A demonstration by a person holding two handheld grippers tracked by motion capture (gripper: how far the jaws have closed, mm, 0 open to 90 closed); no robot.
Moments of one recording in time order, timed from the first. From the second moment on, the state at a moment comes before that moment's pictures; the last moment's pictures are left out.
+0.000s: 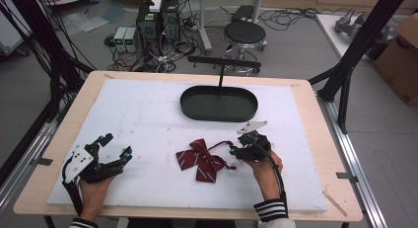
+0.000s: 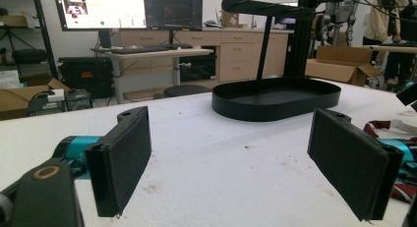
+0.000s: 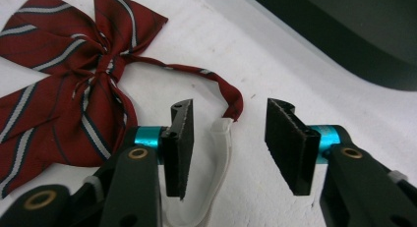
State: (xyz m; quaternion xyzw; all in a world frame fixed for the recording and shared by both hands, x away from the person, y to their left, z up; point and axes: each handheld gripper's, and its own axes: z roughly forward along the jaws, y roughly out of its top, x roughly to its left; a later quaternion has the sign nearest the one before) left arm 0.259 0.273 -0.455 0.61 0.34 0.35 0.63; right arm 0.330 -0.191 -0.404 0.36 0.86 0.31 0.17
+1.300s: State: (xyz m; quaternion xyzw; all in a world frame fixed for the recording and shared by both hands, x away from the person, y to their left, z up) left arm 0.259 0.273 -0.455 0.60 0.34 0.35 0.63; right arm 0.345 -0.173 -0.420 0.38 0.89 0.22 0.12
